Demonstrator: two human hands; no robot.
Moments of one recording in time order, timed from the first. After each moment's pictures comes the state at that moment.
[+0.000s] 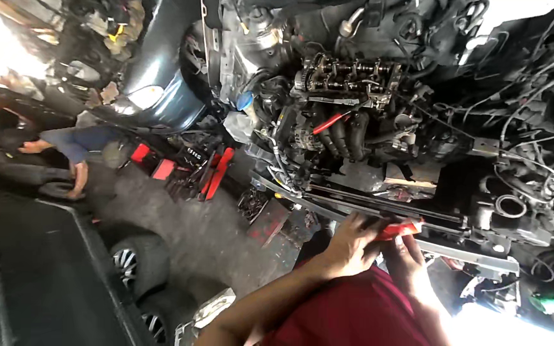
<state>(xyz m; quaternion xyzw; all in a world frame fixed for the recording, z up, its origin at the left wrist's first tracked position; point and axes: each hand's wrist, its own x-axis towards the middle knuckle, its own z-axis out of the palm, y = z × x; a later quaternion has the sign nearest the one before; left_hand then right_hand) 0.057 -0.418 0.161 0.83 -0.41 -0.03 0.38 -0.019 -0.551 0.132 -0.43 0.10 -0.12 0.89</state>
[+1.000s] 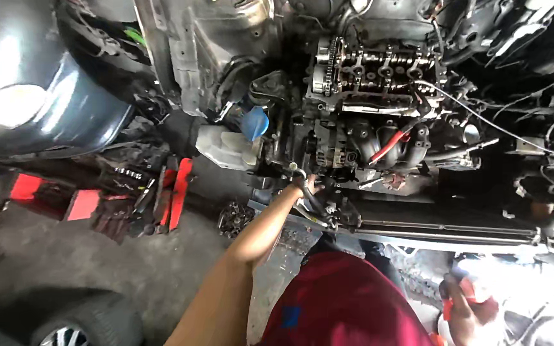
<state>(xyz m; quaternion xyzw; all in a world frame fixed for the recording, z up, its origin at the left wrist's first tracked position) 0.426 -0.241 0.001 0.84 -0.29 -0.45 0.12 0.051 -0.408 0.157 -0.65 0.49 -0.25 0.53</state>
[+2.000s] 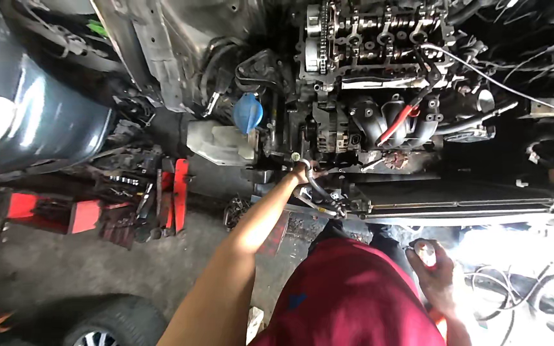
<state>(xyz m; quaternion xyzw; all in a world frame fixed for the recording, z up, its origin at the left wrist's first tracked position) 0.448 -0.220 -0.057 0.80 -0.33 -0.45 0.22 0.078 -0.373 0.142 -0.83 0.37 -0.06 0.42</state>
